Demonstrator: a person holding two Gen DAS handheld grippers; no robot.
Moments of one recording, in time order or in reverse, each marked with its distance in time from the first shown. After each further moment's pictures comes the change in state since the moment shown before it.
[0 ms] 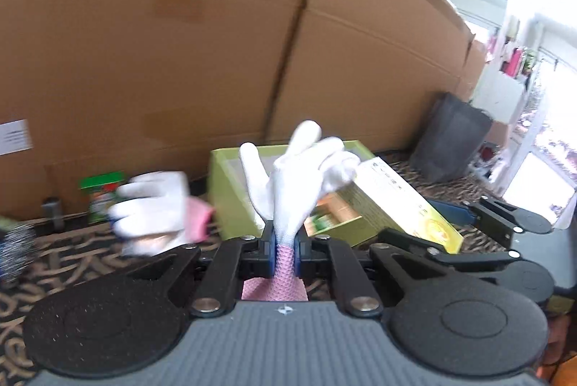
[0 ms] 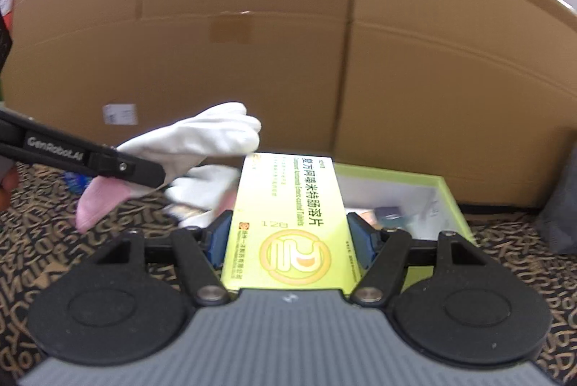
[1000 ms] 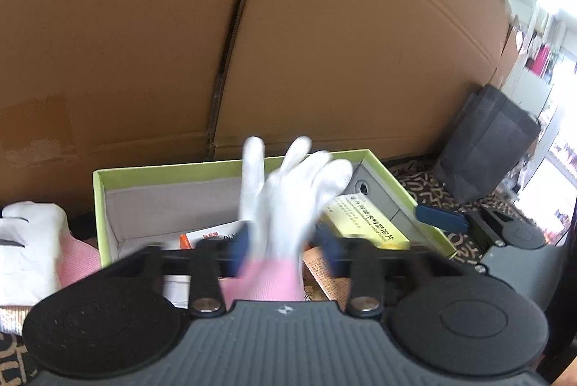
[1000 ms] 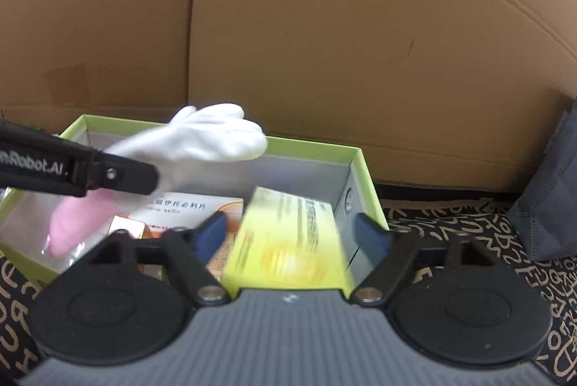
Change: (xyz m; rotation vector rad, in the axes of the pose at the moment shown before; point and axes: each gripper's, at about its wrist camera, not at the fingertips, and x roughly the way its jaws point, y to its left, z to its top) left arm 0.167 -0.023 0.024 -0.052 0.030 0.019; right arm 0.150 -0.116 -0.014 0.010 0.125 -0.163
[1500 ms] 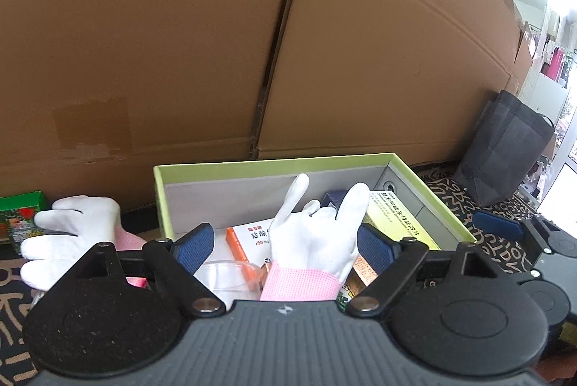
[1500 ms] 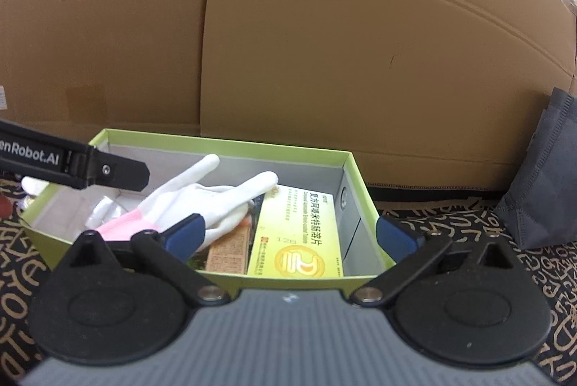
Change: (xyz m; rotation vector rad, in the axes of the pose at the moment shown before) left arm -0.037 0.008 -0.011 0.026 -0.053 0.091; right arm -0.042 0.014 -0.014 0.045 -0.078 -0.006
